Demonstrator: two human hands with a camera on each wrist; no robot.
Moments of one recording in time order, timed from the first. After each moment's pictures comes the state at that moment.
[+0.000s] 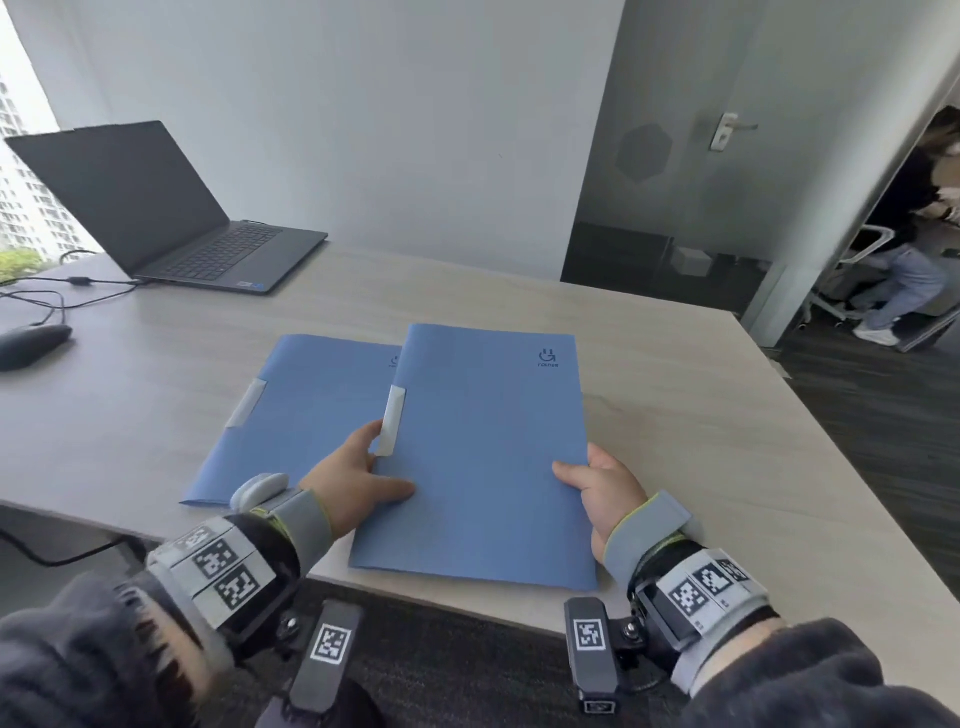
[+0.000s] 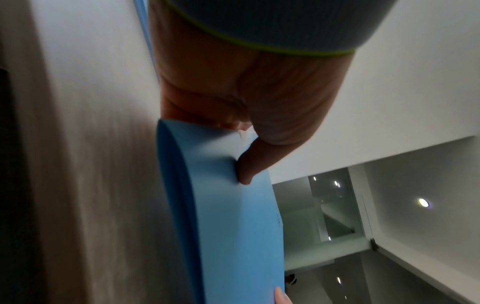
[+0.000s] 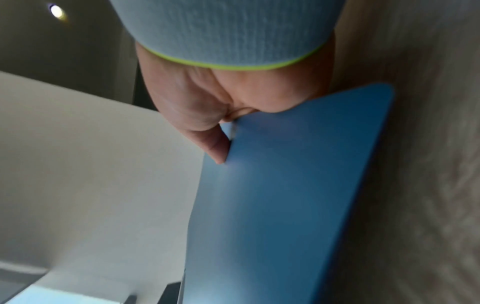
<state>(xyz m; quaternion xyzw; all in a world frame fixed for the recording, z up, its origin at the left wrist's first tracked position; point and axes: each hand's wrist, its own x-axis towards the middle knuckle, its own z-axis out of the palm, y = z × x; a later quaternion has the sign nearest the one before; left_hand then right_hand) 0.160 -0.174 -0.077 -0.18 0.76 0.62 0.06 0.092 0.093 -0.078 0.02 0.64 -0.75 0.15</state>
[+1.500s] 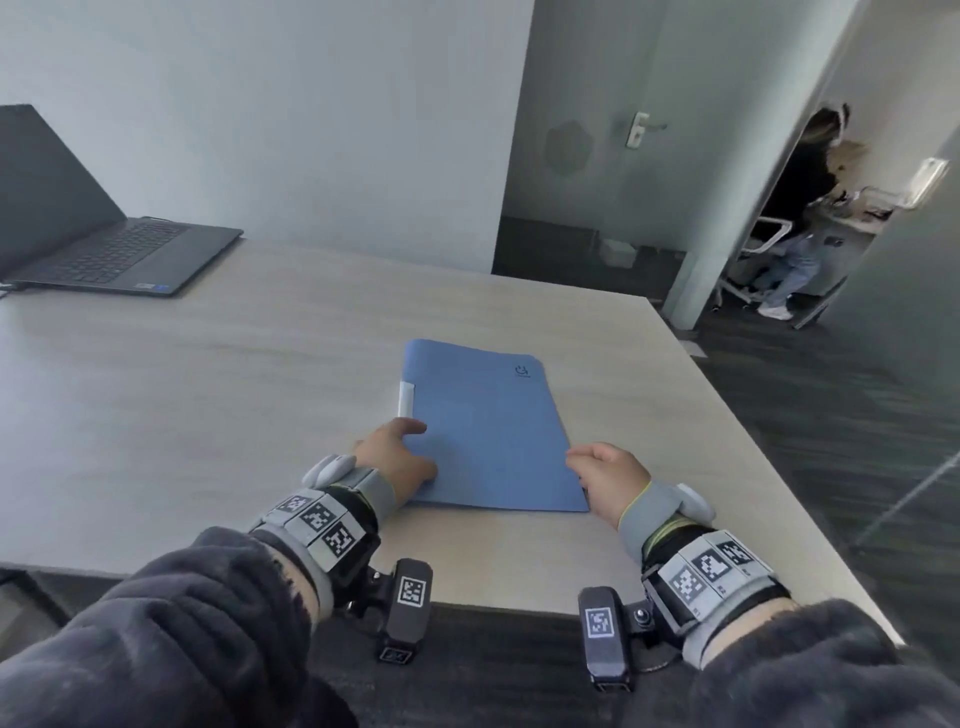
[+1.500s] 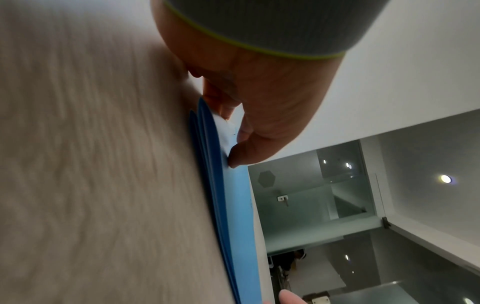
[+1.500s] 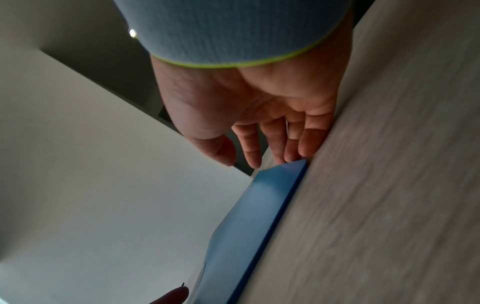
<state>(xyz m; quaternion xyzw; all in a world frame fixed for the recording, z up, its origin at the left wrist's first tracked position) 0.094 -0.074 -0.091 -0.17 0.89 0.42 0.05 0.081 0.189 -0.084 0.12 0.84 -0.52 0.04</state>
